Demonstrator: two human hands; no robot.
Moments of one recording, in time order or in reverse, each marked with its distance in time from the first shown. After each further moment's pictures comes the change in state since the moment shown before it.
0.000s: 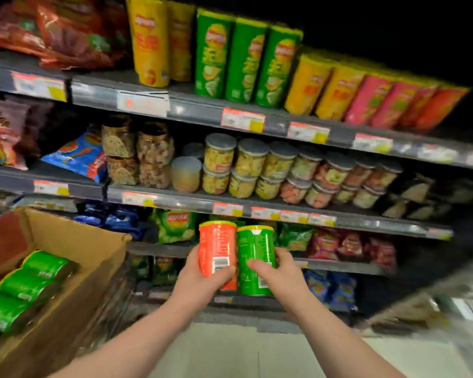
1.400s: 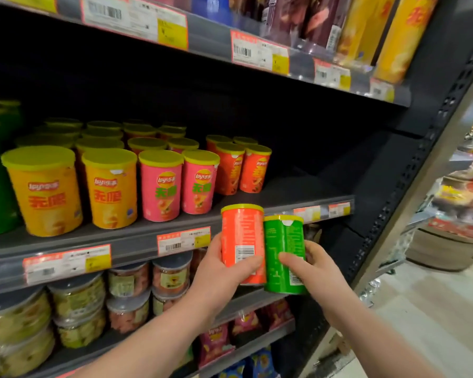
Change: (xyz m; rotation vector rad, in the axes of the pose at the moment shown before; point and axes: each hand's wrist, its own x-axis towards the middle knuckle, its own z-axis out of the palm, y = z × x) left_hand 0.139 0.221 0.362 -0.123 -0.580 0.304; right_hand 0.122 -0.029 -0.385 0.243 0.481 -0.206
